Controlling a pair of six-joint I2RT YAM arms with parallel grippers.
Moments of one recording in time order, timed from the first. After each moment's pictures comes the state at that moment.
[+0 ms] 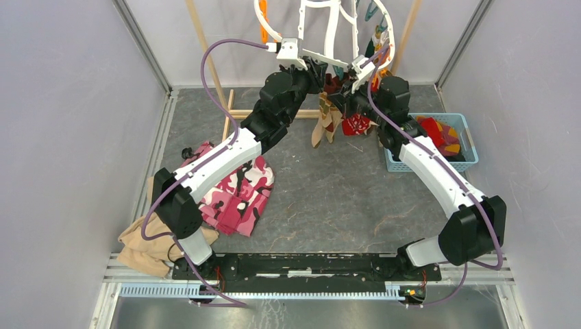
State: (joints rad) left arm -0.76 1.70 1.62 0.28 -0.33 -0.29; right arm 0.36 1.43 1.26 0.07 -0.43 -0.07
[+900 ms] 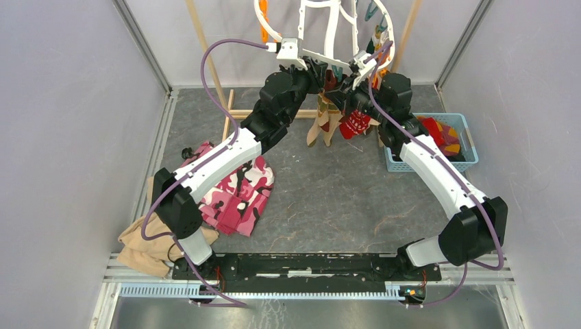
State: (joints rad) left arm -0.76 1.70 1.62 0.28 -0.33 -0.29; right arm 0.36 1.42 1.29 0.08 -0.46 0.00
